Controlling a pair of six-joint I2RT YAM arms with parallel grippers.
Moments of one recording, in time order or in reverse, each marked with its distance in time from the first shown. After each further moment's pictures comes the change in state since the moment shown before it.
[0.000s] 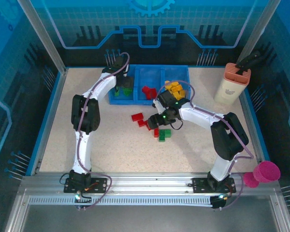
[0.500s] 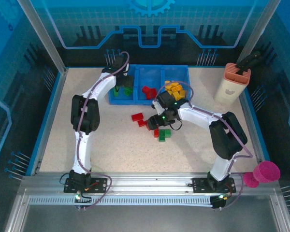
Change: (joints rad) left arm 0.000 -0.019 -0.007 0.020 0.040 -0.009; right arm 0.011 0.018 0.000 0.000 0.000 0.000
